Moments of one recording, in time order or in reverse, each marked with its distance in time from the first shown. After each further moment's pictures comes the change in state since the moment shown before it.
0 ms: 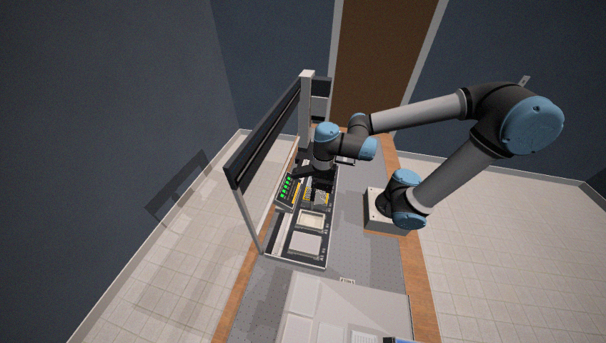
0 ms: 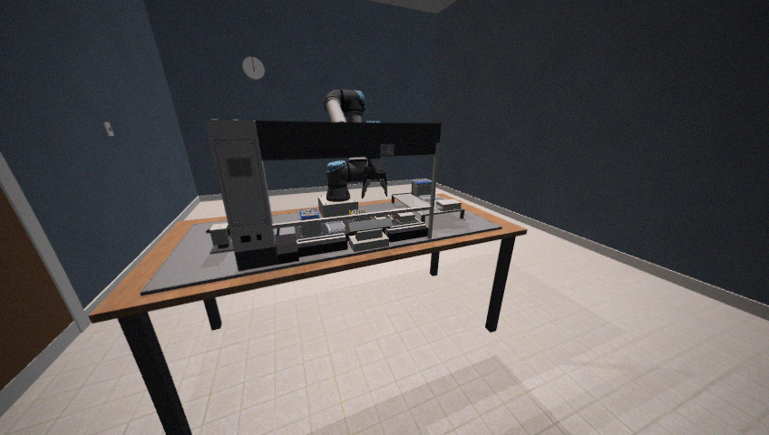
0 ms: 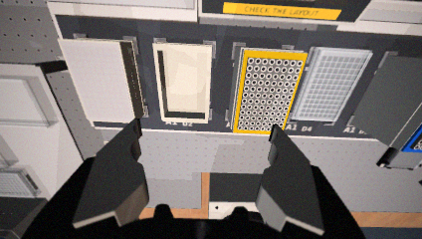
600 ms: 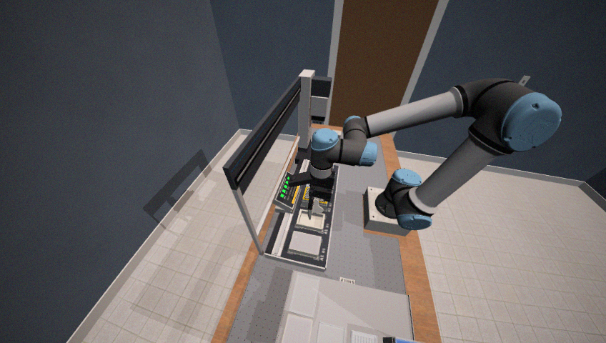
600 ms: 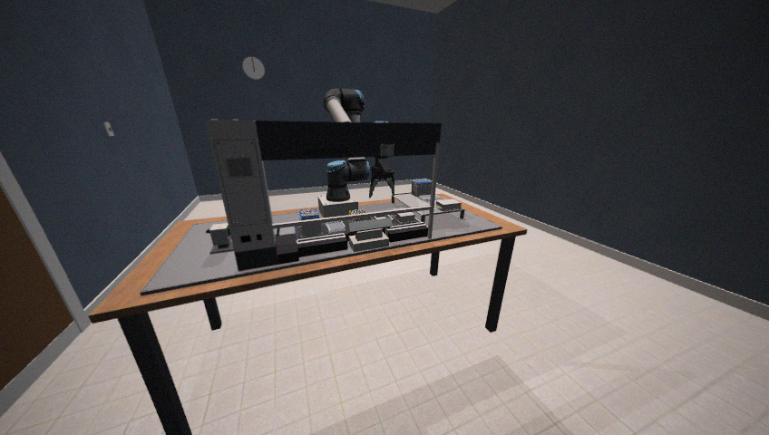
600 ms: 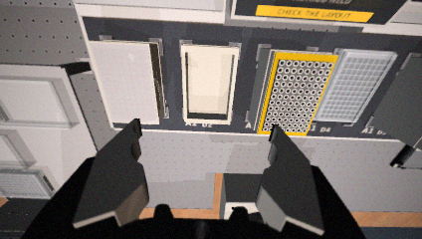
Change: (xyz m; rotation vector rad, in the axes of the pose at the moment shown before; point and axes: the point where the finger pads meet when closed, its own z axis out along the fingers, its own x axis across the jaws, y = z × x) arm -0.040 -0.001 0.000 0.000 0.002 0.001
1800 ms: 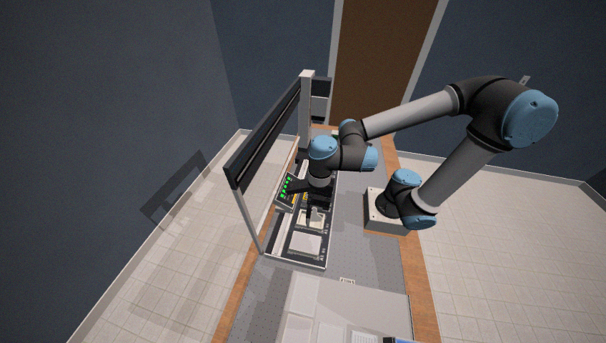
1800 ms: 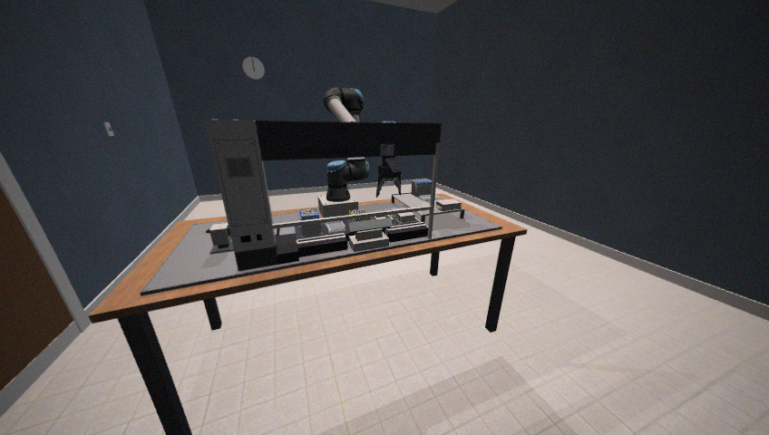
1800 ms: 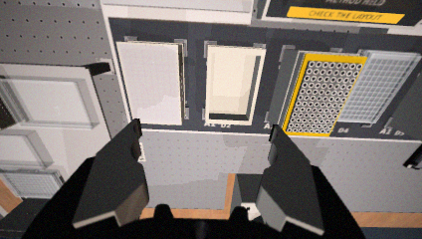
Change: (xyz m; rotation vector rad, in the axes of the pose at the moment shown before) arm -0.038 0.001 0.000 0.000 -0.002 -0.001
